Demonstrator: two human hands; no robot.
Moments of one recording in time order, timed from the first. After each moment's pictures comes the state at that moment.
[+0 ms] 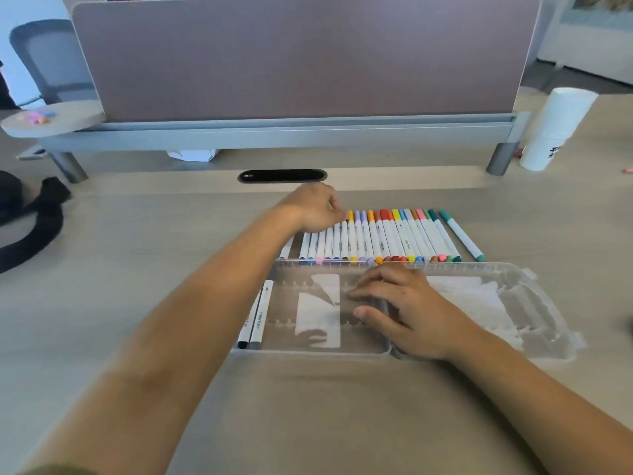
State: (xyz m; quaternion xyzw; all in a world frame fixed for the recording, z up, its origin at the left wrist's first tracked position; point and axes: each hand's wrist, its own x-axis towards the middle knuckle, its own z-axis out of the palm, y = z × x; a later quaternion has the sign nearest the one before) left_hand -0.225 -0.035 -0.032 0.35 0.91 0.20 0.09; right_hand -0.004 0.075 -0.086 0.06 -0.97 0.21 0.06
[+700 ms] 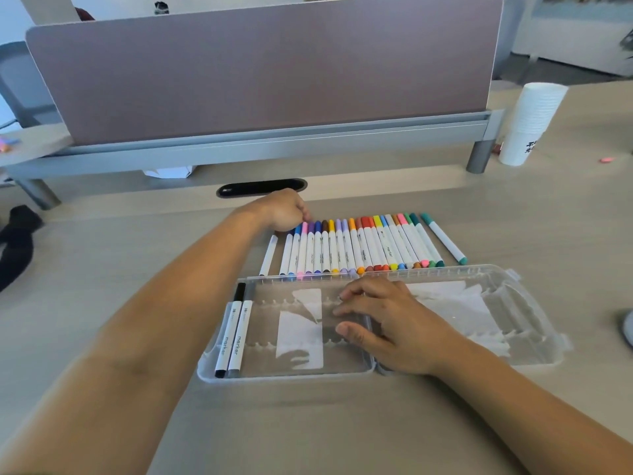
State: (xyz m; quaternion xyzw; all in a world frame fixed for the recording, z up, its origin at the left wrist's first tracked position) left_hand -0.262 -0.020 -0.034 0.33 0.92 0.16 0.17; right_hand -0.004 0.078 -0.085 0.06 -0.97 0.23 0.04
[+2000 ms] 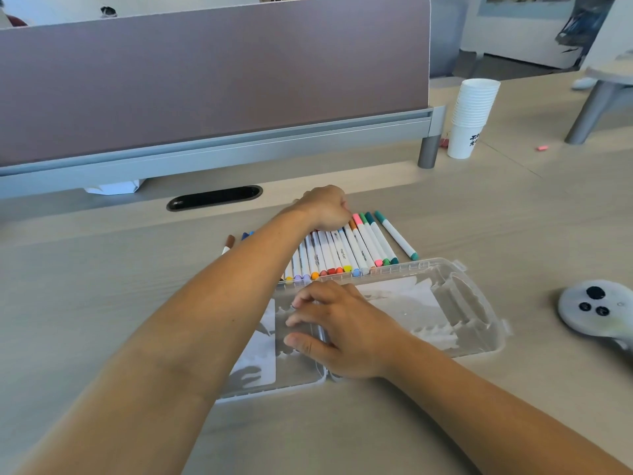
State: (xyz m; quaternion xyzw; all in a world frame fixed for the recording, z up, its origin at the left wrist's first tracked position) left_hand -0.200 0.106 -0.039 0.40 0.89 0.16 0.14; right_hand -0.003 0.076 -0.084 0.06 -0.97 0.24 0.06
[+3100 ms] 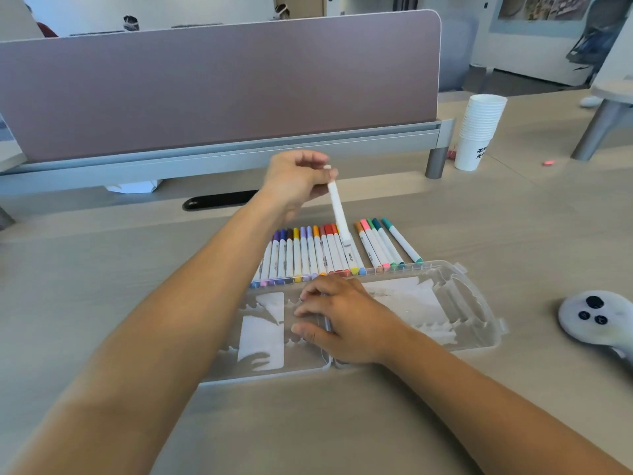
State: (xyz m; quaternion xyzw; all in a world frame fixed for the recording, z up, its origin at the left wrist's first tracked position) left_hand -0.186 0.046 0.016 0.23 0.66 0.69 0.19; right_hand -0.012 0.079 -0.081 0.07 -0.97 0.22 0.05
